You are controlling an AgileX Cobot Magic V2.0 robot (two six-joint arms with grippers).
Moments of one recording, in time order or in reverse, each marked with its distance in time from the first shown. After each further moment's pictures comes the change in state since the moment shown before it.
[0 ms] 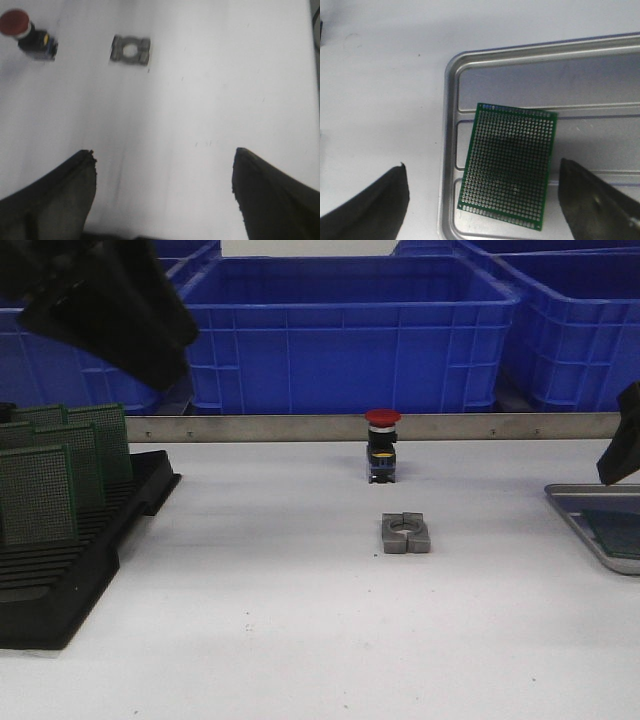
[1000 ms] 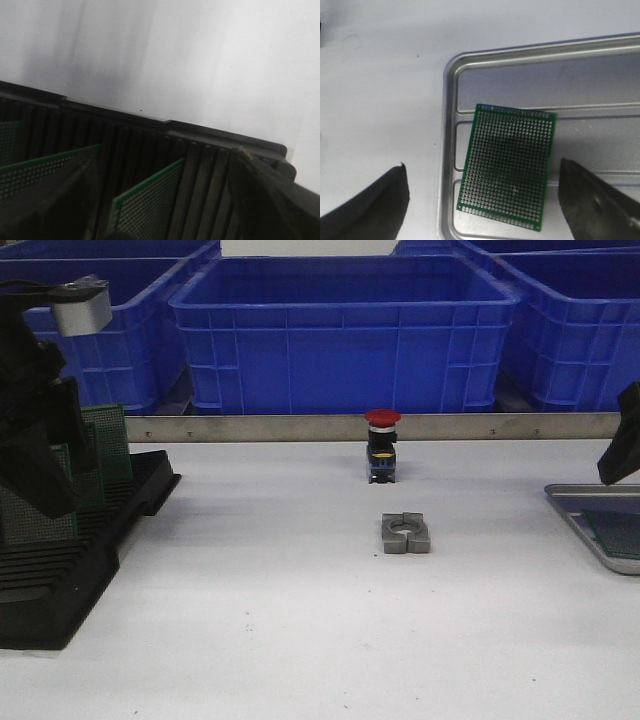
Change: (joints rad) left arm 0.147 0.226 0.000 0.232 -0.064 -0.002; right arm 0.000 0.000 0.000 0.000 -0.003 0.004
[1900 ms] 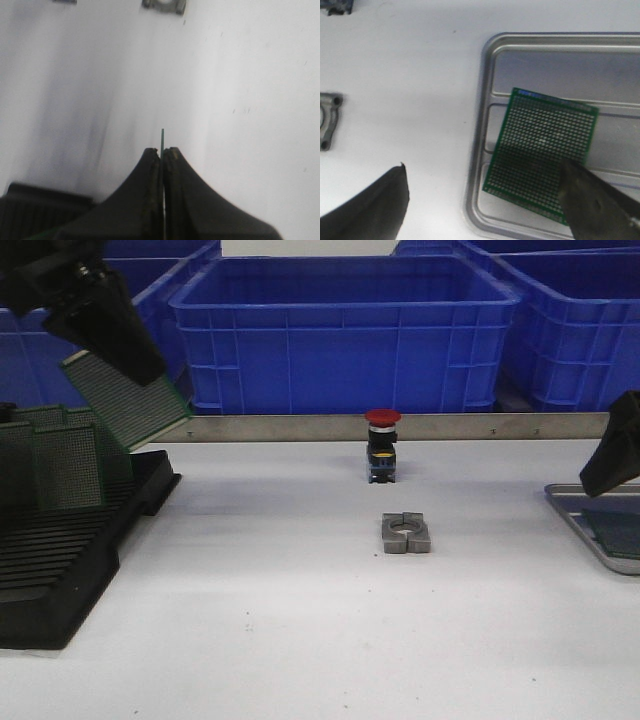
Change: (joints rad) left arm -0.056 0.002 -0.249 -0.222 0.219 -0.017; right arm 0.024 0.000 0.000 0.000 0.099 -0.145
